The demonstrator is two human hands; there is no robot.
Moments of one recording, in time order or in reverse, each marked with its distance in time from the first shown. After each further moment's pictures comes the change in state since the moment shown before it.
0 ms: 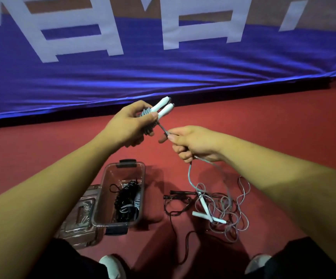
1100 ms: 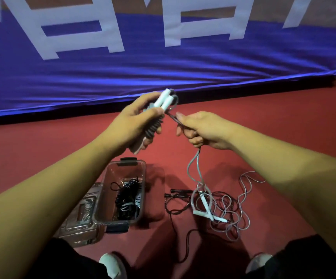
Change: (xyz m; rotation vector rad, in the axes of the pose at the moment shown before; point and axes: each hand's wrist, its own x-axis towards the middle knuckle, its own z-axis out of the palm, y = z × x) left_hand -0.008 0.003 0.010 -0.246 -0.090 0.069; right_hand 0.002 -0.010 -0.022 -0.036 0.159 -0.104
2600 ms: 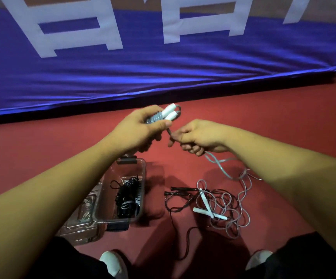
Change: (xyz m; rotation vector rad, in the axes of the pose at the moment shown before) left_hand -0.004 -0.005 0.006 0.303 -0.052 -0.036; right_hand -0.001 0.013 0.002 -0.163 -0.178 0.154
